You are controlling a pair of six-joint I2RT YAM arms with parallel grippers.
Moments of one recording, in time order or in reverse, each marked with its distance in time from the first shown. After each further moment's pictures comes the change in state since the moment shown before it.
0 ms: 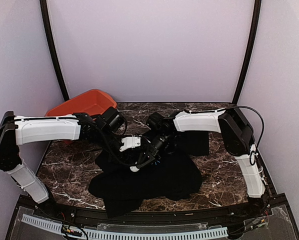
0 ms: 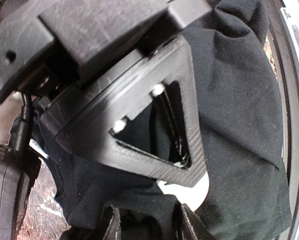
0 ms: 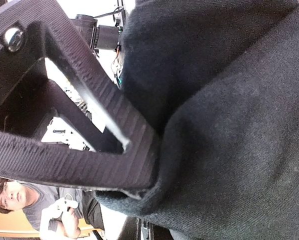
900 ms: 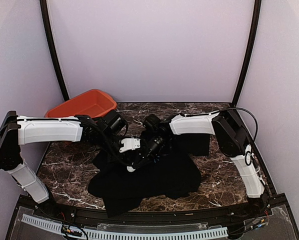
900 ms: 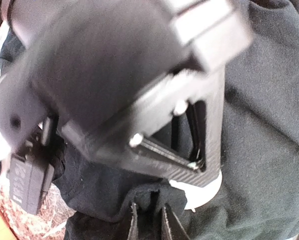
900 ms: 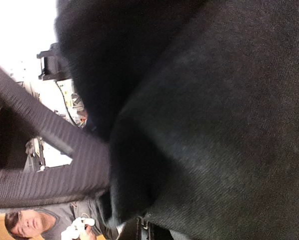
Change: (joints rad) left arm 0.000 0.017 -0.018 0.016 -0.190 -0.001; right arm 0.013 0.072 0.042 0.115 0.055 0.263
